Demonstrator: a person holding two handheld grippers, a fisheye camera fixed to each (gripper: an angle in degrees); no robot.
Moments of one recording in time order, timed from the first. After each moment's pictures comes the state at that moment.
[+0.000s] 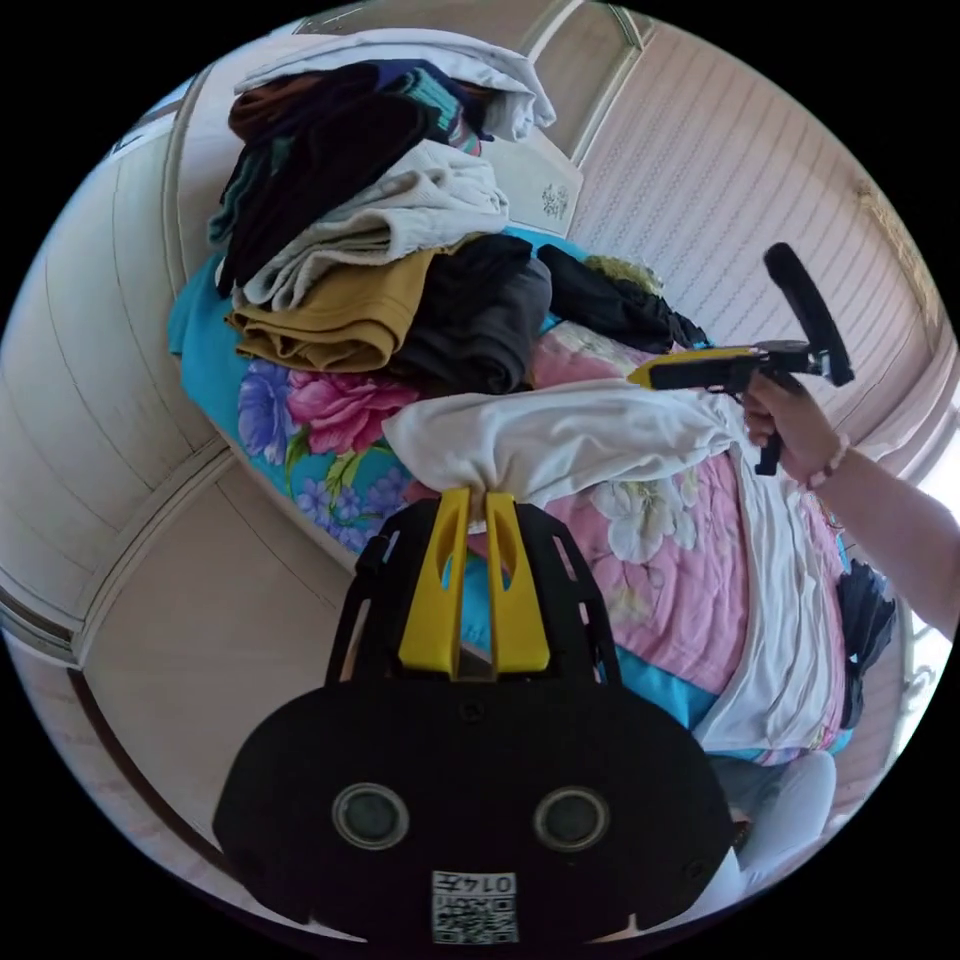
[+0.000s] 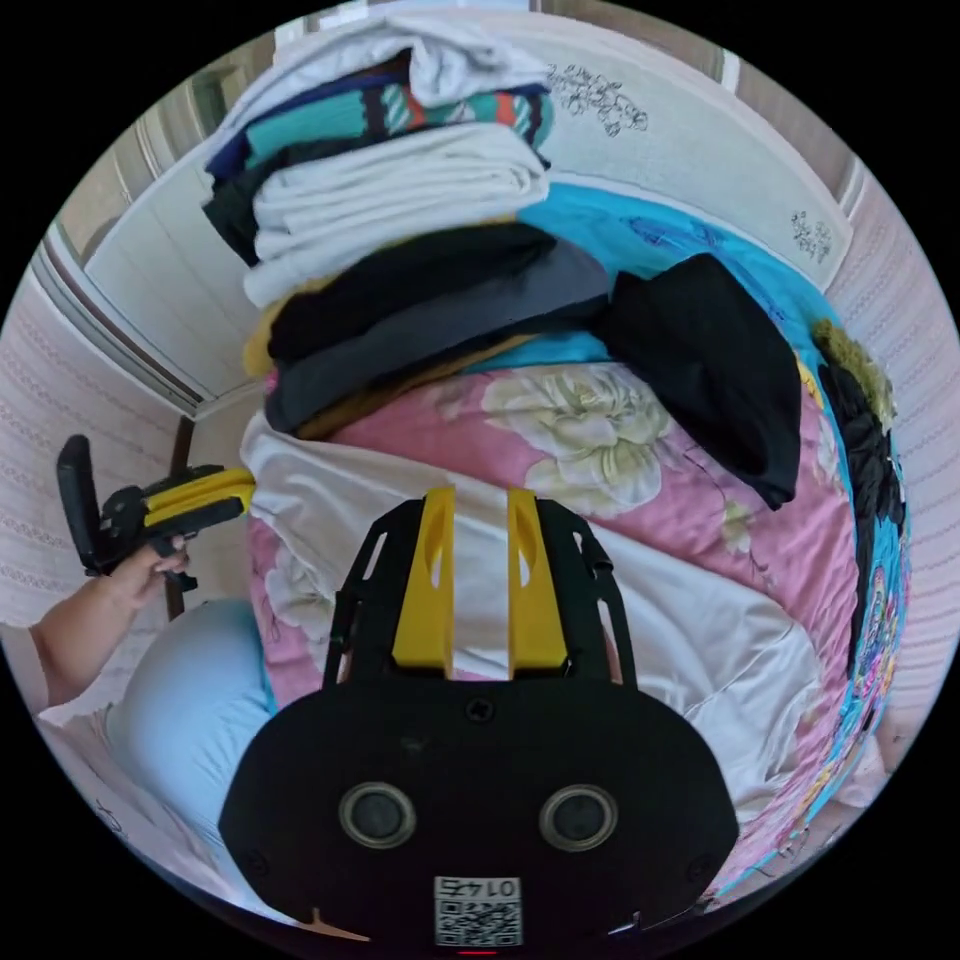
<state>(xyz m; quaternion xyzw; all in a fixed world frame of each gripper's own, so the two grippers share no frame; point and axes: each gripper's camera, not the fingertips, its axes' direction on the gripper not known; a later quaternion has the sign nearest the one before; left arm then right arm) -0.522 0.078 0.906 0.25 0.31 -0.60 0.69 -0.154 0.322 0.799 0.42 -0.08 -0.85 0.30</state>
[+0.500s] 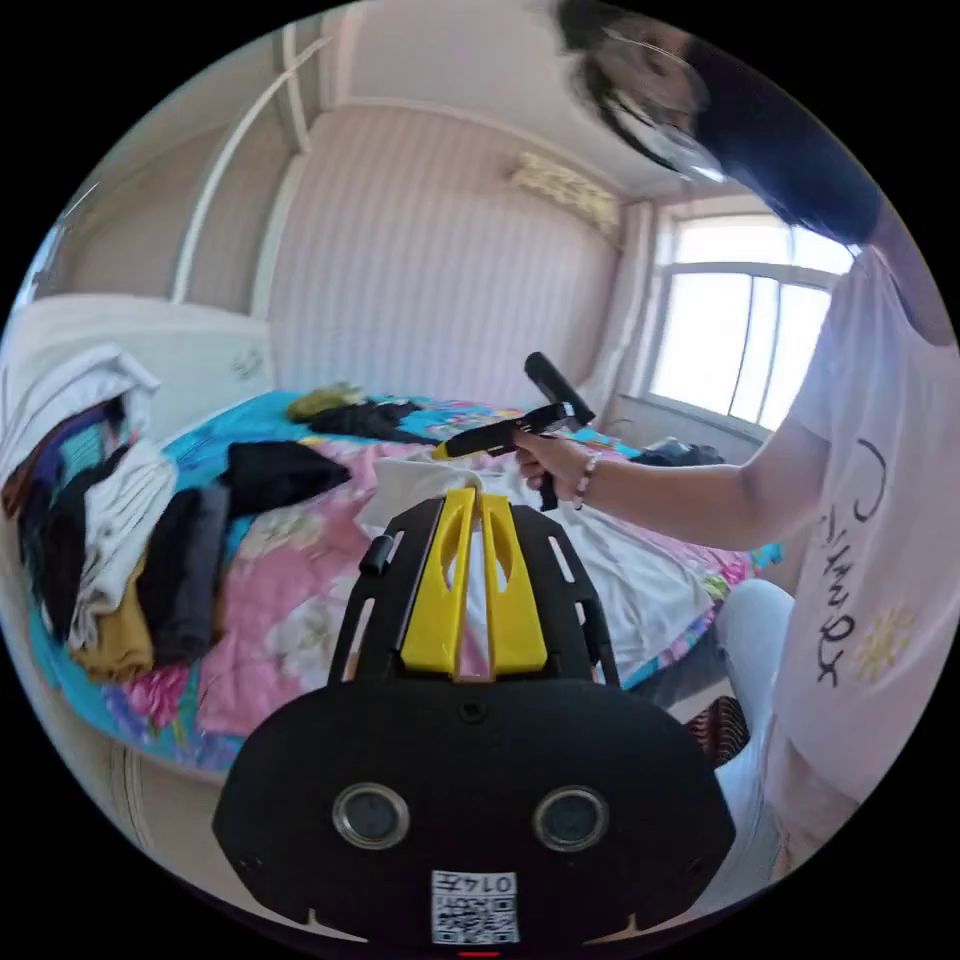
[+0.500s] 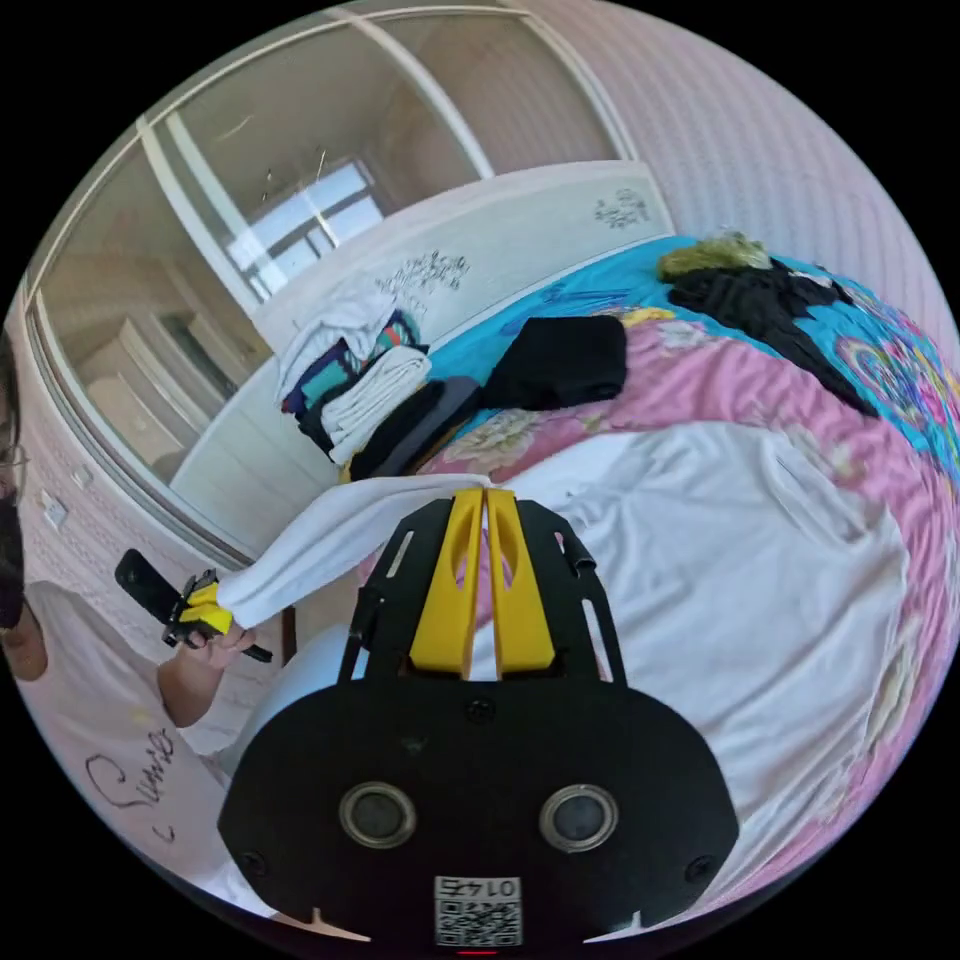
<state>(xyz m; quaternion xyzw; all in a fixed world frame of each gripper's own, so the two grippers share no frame) -0.456 0.091 0.646 0.59 0.28 -0.31 0.69 0.021 0.054 0.646 0.35 -0.39 -0.77 0.37</state>
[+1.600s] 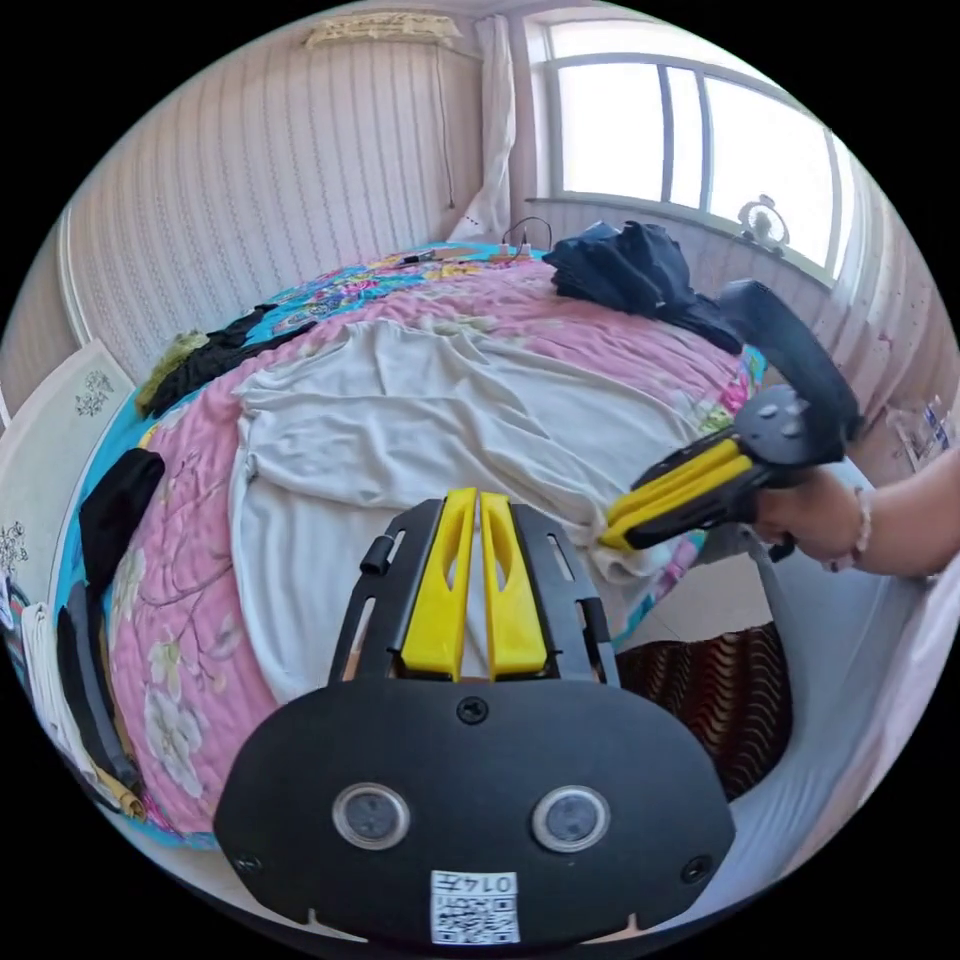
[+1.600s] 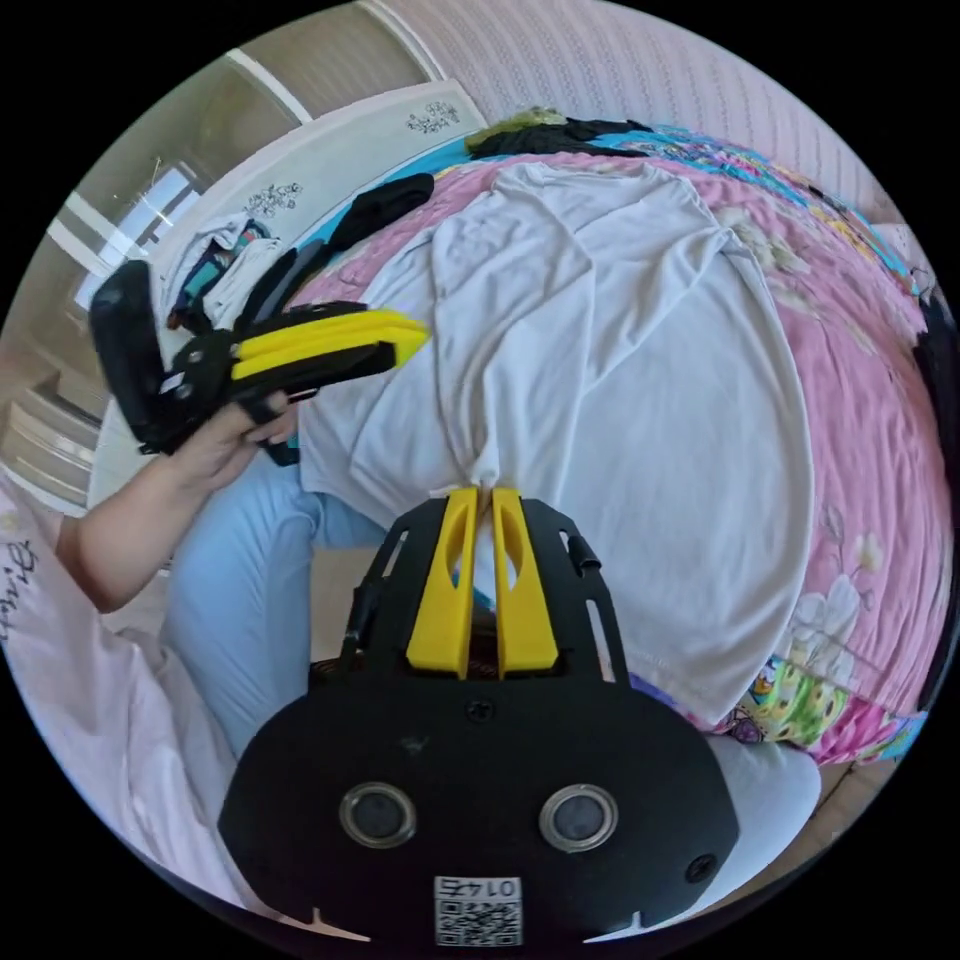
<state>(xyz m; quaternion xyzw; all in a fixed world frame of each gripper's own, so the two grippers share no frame) -0.201 -0.224 0.506 0.47 0.28 -0.07 0.83 0.227 -0.152 0.716 0.34 -0.32 -0.66 0.58</state>
